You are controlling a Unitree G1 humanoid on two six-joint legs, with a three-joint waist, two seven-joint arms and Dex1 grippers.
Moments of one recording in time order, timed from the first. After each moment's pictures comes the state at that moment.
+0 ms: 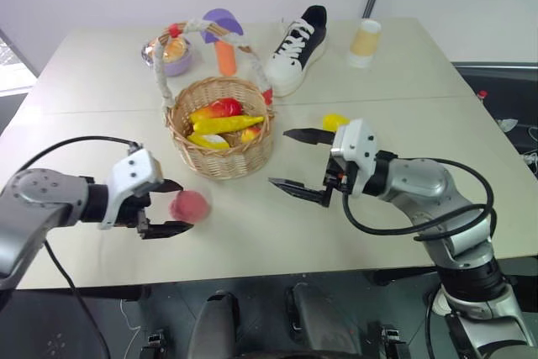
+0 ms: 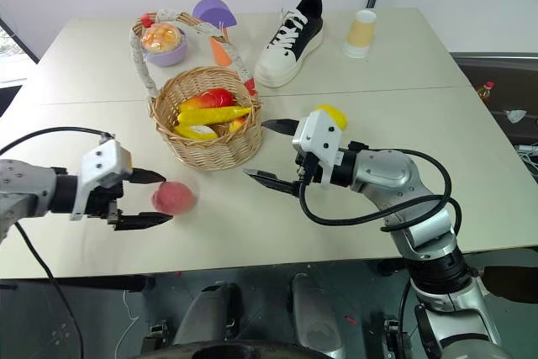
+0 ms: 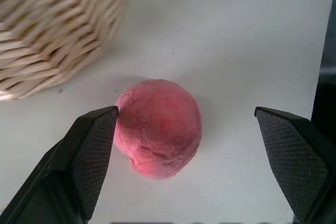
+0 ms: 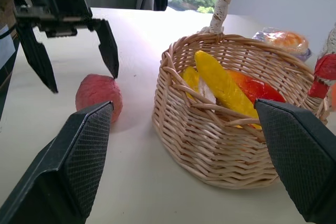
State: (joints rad) left arm -0.16 1.12 0.06 -0.42 -0.47 0.69 -1.10; right arm -0.40 -0.55 0.13 -0.46 0.42 0.45 0.83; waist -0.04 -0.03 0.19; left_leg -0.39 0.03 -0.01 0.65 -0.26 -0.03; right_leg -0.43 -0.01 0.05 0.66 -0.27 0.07
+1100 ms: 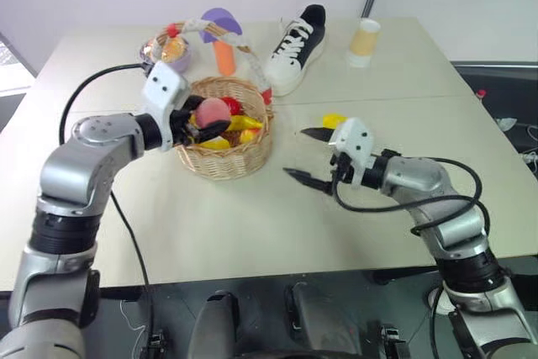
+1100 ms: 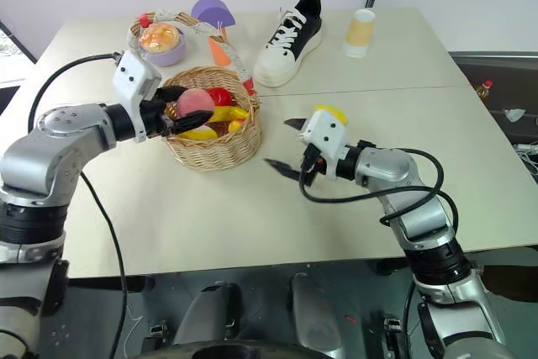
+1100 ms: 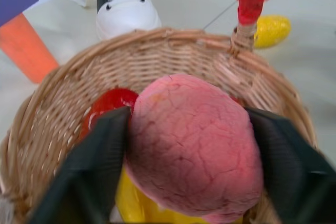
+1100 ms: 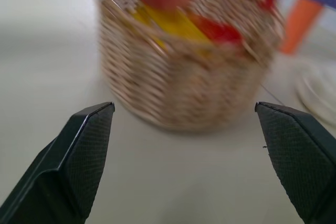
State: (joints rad) left arm -0.64 0.69 0.01 -0.17 -0.42 0.77 -0.69; right arm -0.42 -0.58 0.13 -0.26 0.24 0.44 0.73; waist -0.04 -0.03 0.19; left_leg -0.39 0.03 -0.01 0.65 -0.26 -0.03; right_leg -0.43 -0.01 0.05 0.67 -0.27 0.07
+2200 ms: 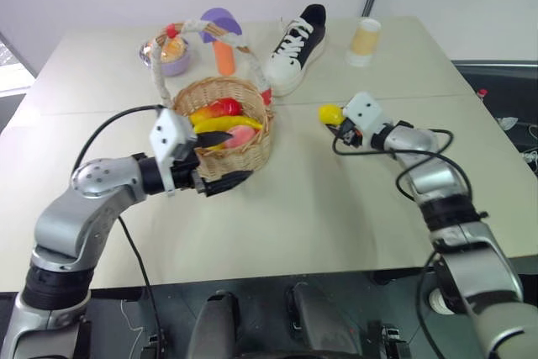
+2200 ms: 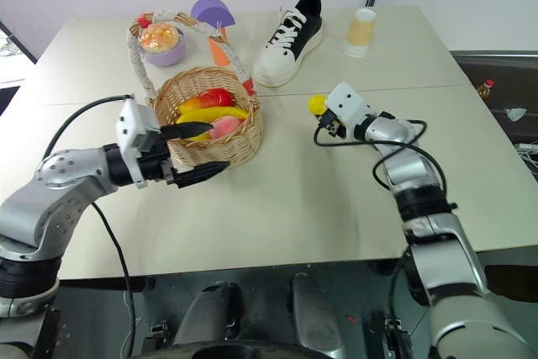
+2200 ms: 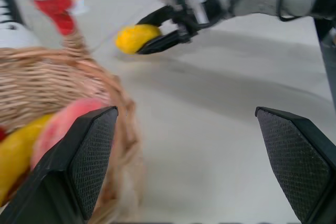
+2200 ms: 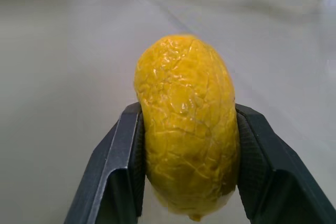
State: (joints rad) left arm -0.31 0.68 0.12 -0.41 -0.59 0.63 -0.84; right arm -0.69 -0.58 0.14 0.32 -0.02 0.08 0.69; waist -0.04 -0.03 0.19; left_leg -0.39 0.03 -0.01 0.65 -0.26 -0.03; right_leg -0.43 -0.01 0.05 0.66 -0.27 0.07
